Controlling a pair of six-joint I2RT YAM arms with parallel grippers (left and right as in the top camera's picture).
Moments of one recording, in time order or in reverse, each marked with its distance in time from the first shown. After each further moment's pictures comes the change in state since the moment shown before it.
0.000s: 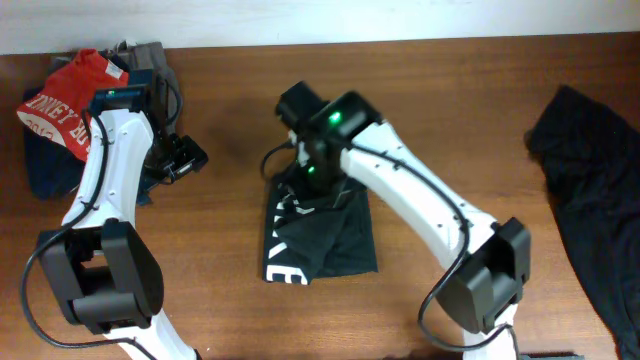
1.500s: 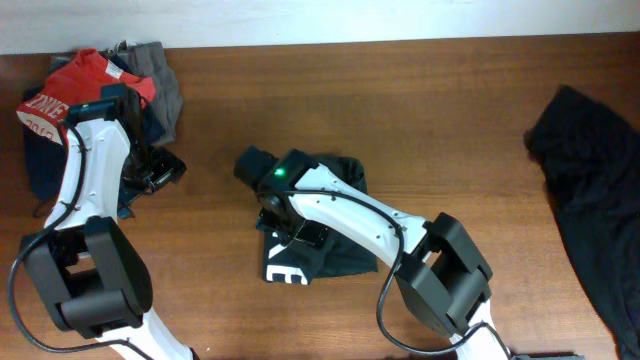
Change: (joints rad) left arm 0.113 0.000 -0.074 0.041 -0.019 0.000; right arm 0.162 0.108 -0.208 0.236 0.146 0.909
